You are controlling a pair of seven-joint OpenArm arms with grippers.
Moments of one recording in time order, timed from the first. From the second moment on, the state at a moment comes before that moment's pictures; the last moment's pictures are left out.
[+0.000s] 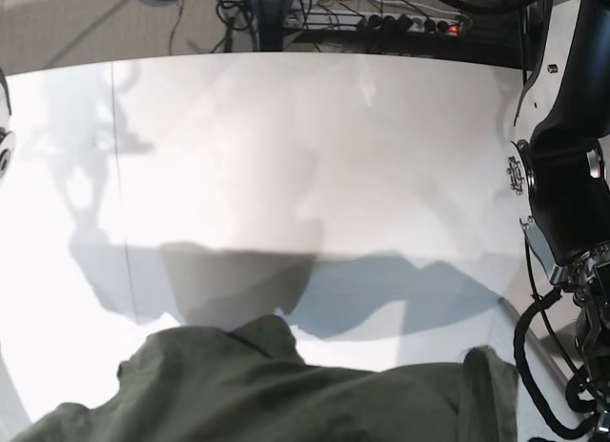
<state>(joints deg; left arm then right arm) -44.8 -17.3 -4.0 101.7 4.4 -28.4 49.1 41.8 24.4 13.1 104.9 27.1 3.8 -57.0</state>
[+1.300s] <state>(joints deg) -46.0 -18.7 4.9 101.4 3.7 -28.1 50.9 44.5 26.2 9.6 84.3 26.6 4.0 -44.7</state>
